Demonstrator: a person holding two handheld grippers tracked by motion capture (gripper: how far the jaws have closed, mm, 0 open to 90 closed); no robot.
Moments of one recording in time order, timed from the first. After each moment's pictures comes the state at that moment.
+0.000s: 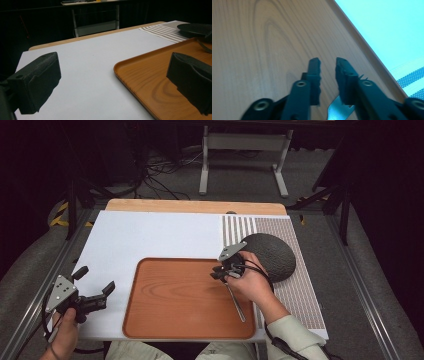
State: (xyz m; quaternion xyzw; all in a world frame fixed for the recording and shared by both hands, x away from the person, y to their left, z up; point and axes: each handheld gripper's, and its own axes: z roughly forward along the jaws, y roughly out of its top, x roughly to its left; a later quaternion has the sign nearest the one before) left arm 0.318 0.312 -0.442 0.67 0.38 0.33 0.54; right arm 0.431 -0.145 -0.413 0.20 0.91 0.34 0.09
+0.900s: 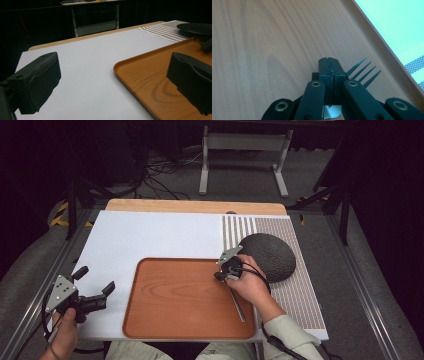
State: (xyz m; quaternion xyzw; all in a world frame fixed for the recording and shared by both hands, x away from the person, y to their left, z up) left arm 0.318 0.312 -0.442 0.68 0.38 0.33 0.54; right arm 0.439 -0.147 -0.438 0.21 0.93 0.30 0.10
